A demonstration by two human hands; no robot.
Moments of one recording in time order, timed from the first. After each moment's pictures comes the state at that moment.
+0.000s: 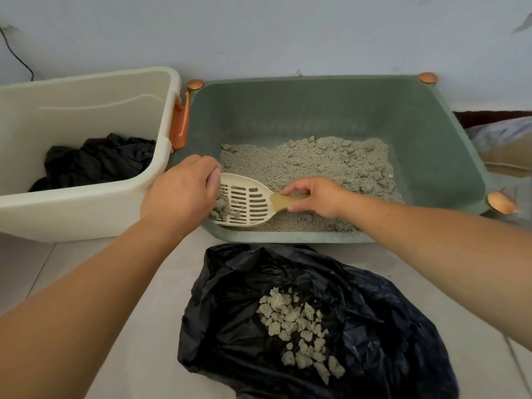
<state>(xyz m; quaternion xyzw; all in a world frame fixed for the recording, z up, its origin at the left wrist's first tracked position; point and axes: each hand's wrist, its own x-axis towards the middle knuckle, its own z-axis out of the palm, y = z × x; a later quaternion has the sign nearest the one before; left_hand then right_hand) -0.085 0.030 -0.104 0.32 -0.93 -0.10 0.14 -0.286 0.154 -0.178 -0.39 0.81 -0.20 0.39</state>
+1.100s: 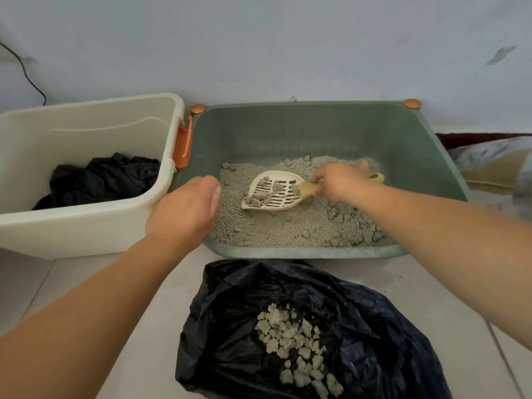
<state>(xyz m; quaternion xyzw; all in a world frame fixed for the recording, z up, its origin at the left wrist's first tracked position) -0.085 0.036 -0.096 0.34 -0.93 -0.09 0.06 -0.322 0.149 -0.130 -0.39 0.91 0.03 0.15</state>
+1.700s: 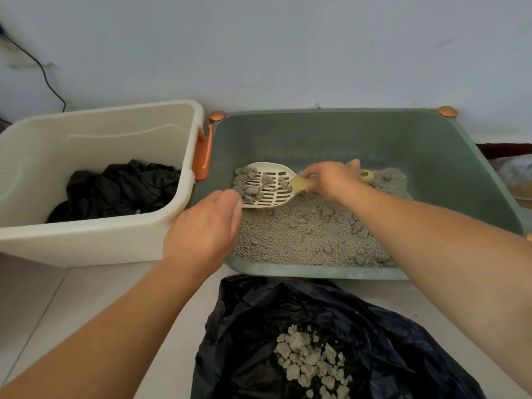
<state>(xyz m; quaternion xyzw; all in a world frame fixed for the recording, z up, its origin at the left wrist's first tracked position) -0.082 0.033 -0.103 0.33 -0.93 -0.10 0.11 -0.313 0.096 -0.137 -0.37 0.90 -0.09 0.19</state>
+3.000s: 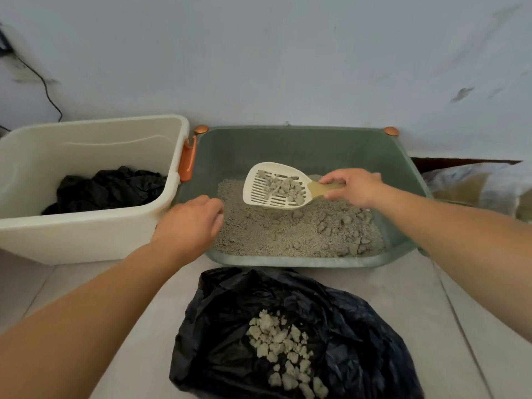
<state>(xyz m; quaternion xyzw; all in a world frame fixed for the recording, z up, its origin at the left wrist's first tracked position) -0.079 0.042 -0.093 0.29 -0.96 -0.04 0.01 -0.358 0.189 -0.107 -0.38 0.90 -0.13 0.20</state>
